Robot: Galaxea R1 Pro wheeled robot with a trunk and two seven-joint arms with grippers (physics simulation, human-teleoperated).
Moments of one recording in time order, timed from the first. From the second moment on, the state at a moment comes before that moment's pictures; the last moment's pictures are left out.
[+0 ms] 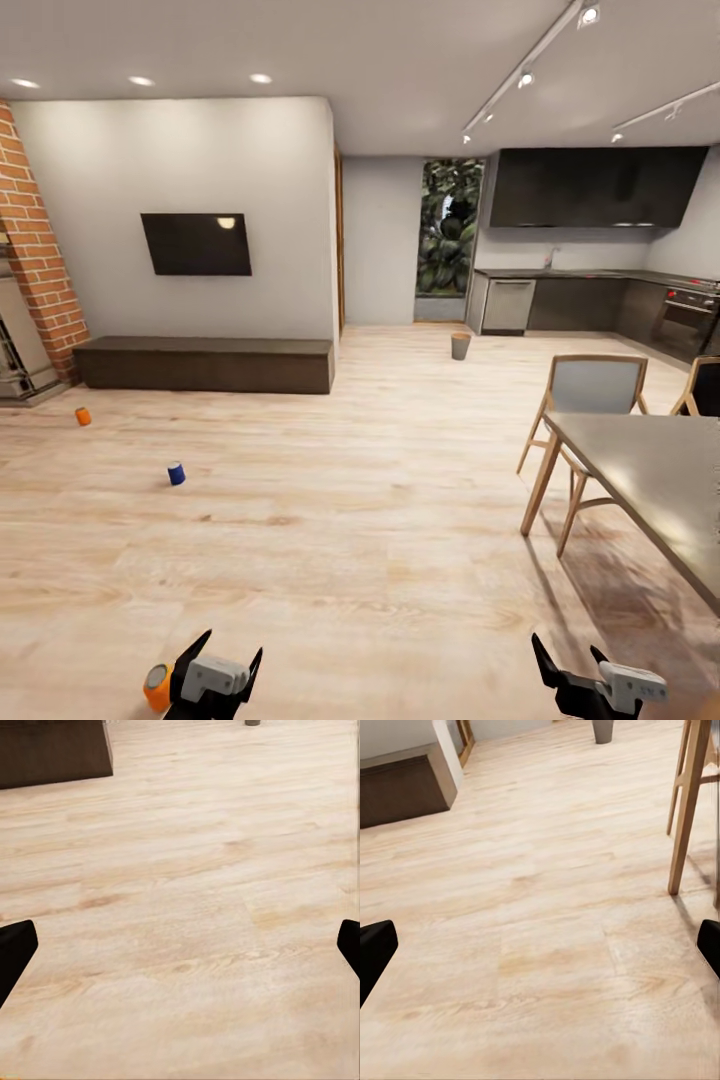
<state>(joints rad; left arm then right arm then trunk) 0.06 0.06 -0.01 -1.10 -0.07 -0.28 -0.17 0.13 -0.07 -0.28 -1.20 -0.24 -0.20 0.29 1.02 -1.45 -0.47</state>
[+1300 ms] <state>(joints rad) 0.06 0.06 -0.01 -1.10 -0.07 -0.28 -0.17 0.13 -0.06 -0.27 -1.20 -0.24 -0.21 0.31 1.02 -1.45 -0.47</state>
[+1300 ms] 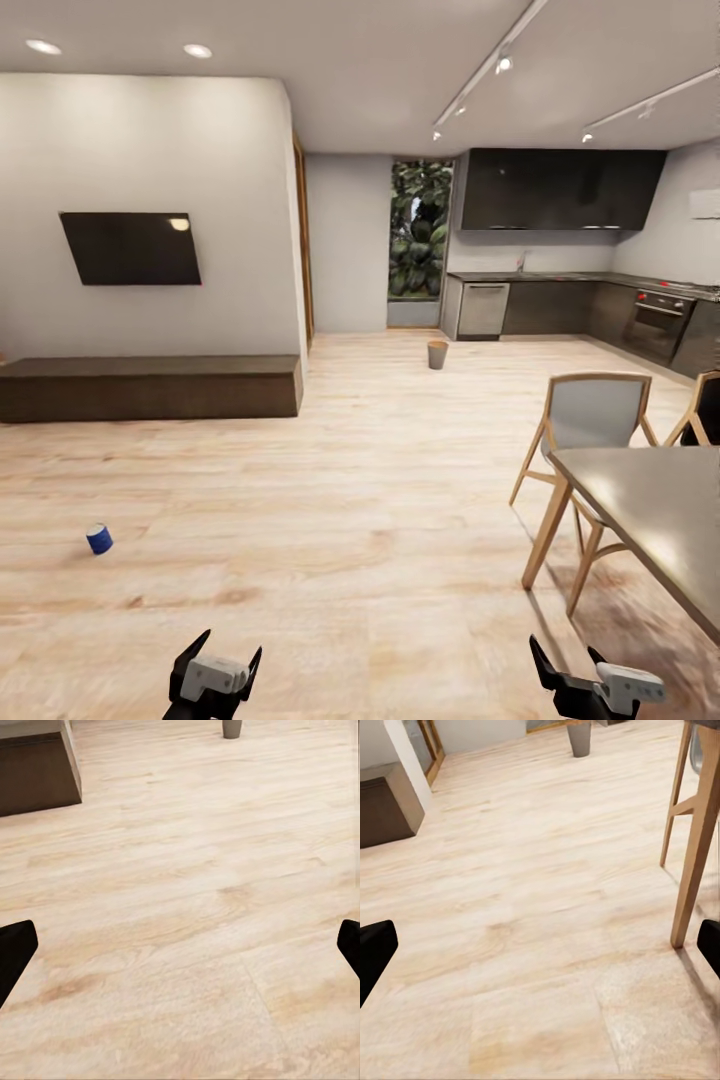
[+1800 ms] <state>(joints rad) 0.06 0.05 -0.01 -1.10 -0.07 -0.28 -0.17 0.13 -0.07 -0.27 -1.20 -0.23 -0.21 0.30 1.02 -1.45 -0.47</state>
